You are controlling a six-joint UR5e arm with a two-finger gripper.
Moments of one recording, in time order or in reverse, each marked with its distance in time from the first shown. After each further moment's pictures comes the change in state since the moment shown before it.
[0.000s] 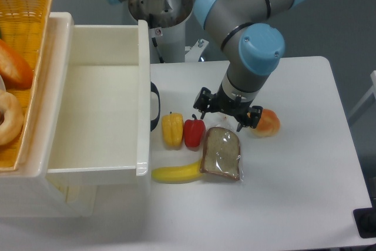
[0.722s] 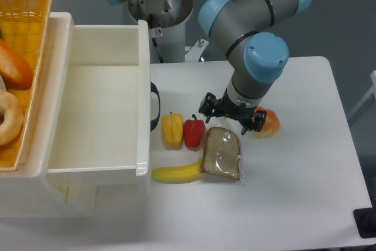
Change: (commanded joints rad) arm -0.009 -0.017 -0.047 0.107 -0.005 -0.015
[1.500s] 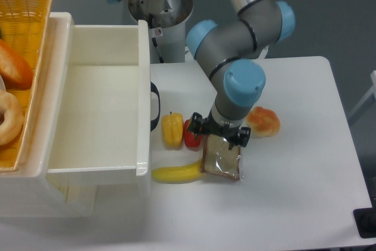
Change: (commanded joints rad) arm -0.075 -0.127 -0.011 0.083 0.008 -0.104
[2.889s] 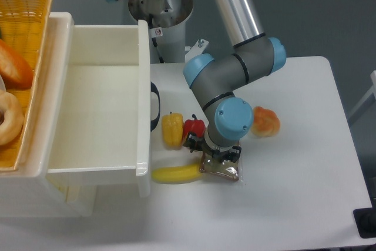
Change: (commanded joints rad) arm -0.014 -0.064 0.006 0.009 0.041 0.009
